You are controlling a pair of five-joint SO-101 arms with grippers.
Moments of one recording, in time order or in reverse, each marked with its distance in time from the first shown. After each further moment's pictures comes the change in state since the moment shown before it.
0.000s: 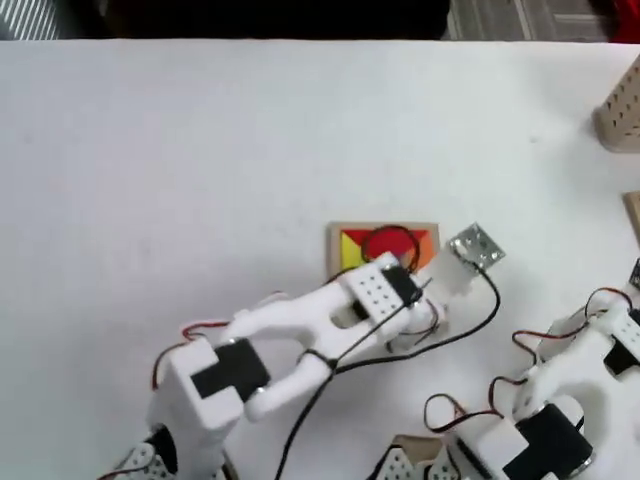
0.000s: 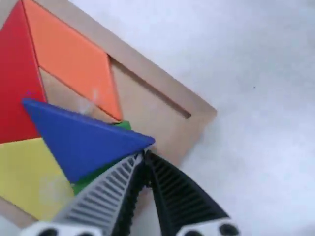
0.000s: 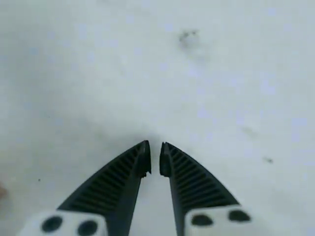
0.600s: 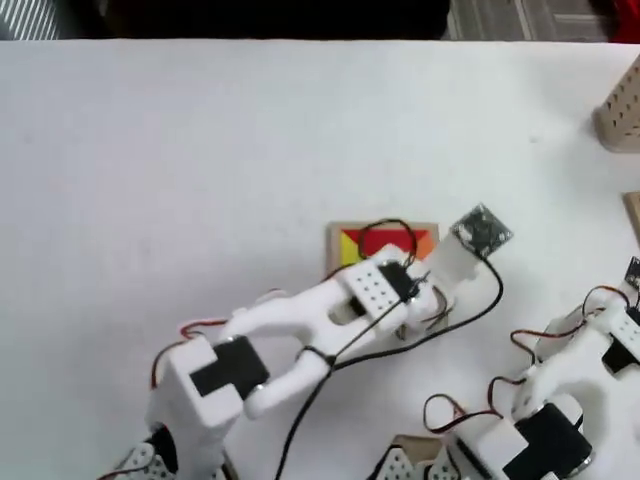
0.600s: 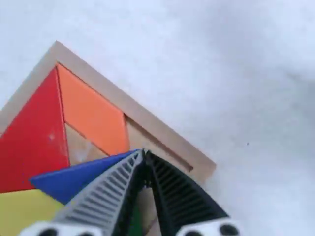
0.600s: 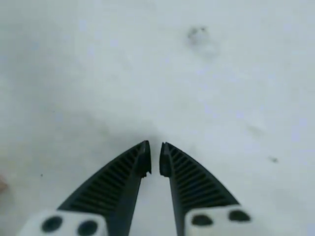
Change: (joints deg) left arm -1.0 0.0 0.0 -11.7 0.4; right arm -0.8 0.0 0.0 0.8 0.5
